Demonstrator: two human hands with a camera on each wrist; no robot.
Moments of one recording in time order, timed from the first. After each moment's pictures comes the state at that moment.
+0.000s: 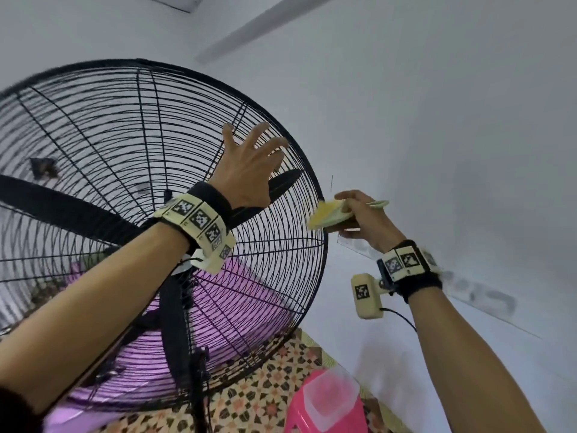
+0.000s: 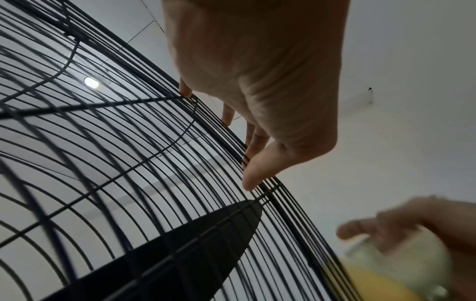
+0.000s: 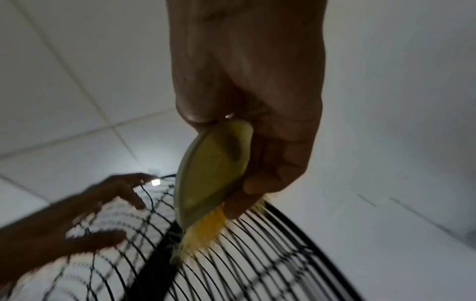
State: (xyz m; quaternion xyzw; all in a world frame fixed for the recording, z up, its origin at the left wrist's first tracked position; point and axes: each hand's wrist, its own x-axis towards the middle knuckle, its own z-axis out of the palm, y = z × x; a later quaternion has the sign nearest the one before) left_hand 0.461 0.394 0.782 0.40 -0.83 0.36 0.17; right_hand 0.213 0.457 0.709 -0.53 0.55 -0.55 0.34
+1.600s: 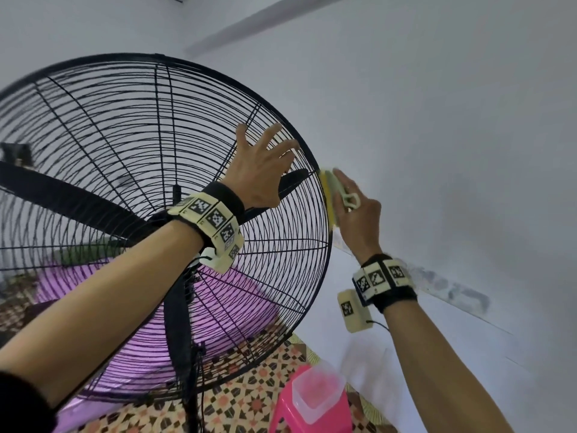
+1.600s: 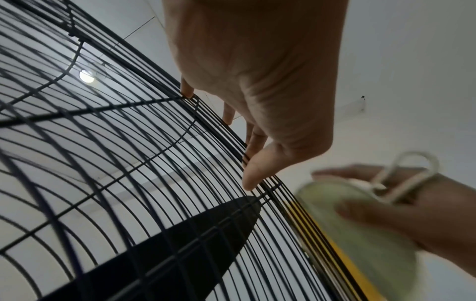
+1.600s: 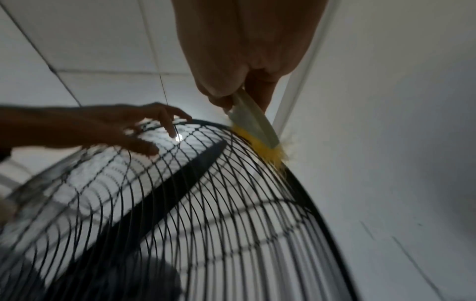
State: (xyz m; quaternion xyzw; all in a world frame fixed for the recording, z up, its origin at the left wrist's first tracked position) left_hand 0.473 0.401 0.781 0.39 -0.83 0.36 0.18; right_hand 0.258 0.457 0.693 -0.60 0.50 -0.60 -0.19
